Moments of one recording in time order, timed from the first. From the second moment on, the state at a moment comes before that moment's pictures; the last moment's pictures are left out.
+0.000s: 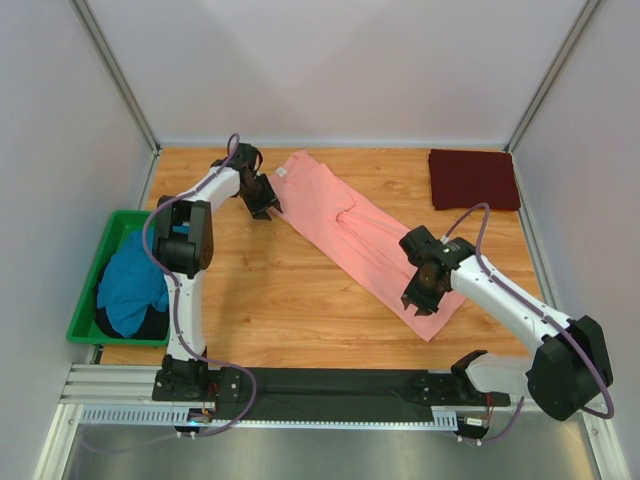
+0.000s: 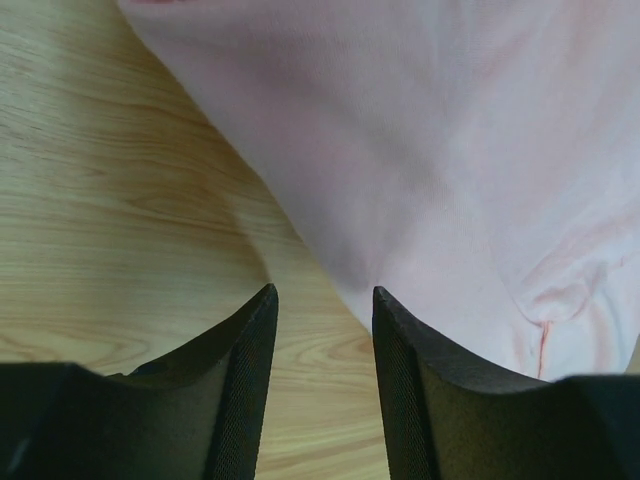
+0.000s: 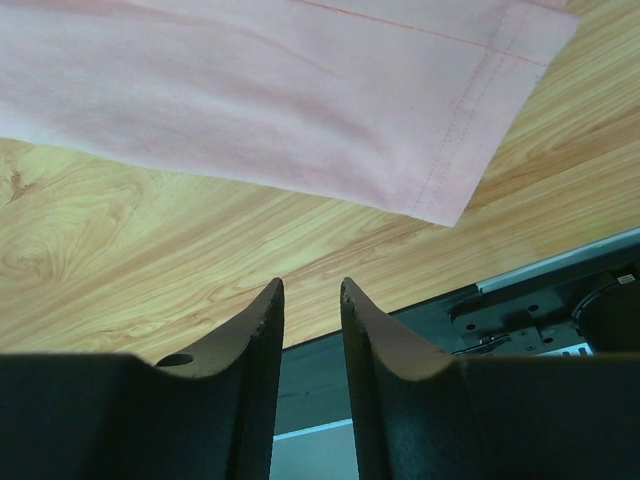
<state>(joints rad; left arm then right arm) -0.19 2.23 1.76 -0.68 0.24 -0.68 0.54 1.24 0.89 -1.08 0.12 1.13</state>
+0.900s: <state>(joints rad) -0.19 2.32 1.88 -0.67 0.16 -0.71 0.54 1.23 0.96 -1.13 0.15 1.05</state>
